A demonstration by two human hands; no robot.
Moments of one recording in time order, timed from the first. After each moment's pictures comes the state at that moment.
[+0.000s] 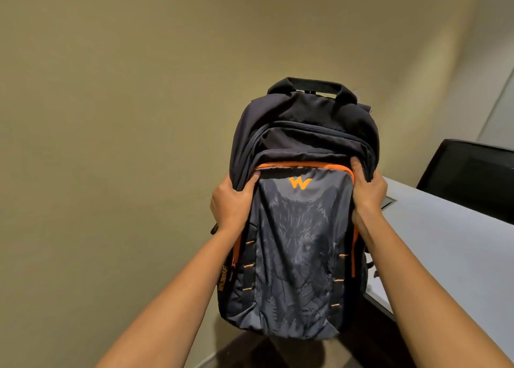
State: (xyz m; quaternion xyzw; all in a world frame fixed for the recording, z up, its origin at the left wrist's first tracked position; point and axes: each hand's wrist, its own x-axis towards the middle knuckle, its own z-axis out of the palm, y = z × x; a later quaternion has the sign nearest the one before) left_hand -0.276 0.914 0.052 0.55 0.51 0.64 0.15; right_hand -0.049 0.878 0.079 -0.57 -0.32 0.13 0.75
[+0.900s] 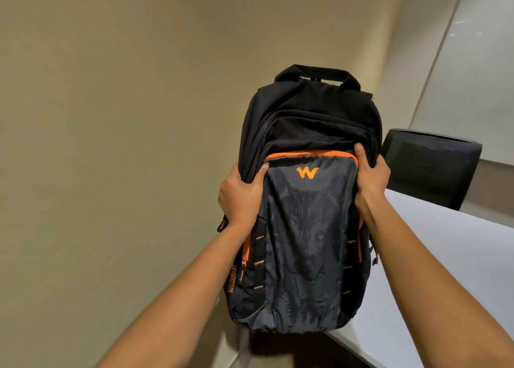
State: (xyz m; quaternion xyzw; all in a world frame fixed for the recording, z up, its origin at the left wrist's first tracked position) left_hand -0.082 1.133 0.054 0.60 0.41 0.64 0.24; right_hand 0.132 1.068 0.081 -0.57 -0.25 0.07 0.78
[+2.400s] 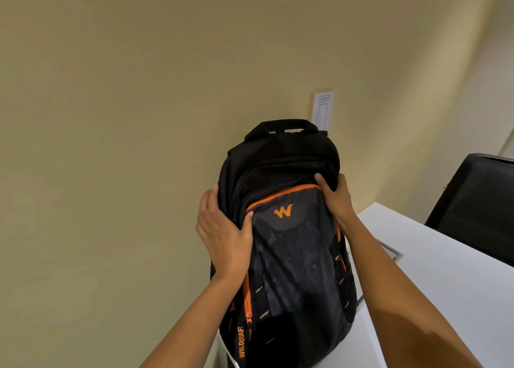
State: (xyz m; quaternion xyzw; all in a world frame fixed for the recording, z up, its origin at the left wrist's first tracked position) left_hand 0.057 1.253 -0.003 0.58 0.53 0.62 0.02; right_hand 0.292 1.307 0.012 -0.61 -0.45 0.23 0.61
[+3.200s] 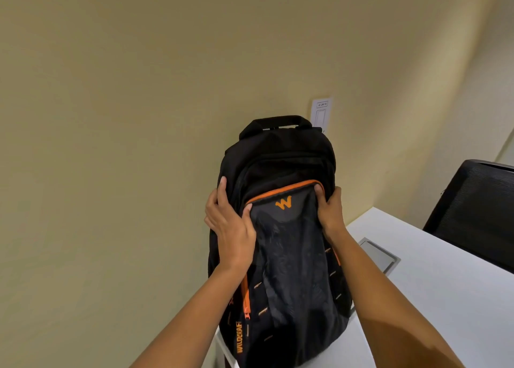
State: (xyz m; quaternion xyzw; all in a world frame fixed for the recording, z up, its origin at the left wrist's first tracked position) left_hand 0.067 1.252 0.012 0.61 0.47 0.64 0.01; right_hand 0.275 1.303 -0.004 -0.63 -0.42 0.21 0.62
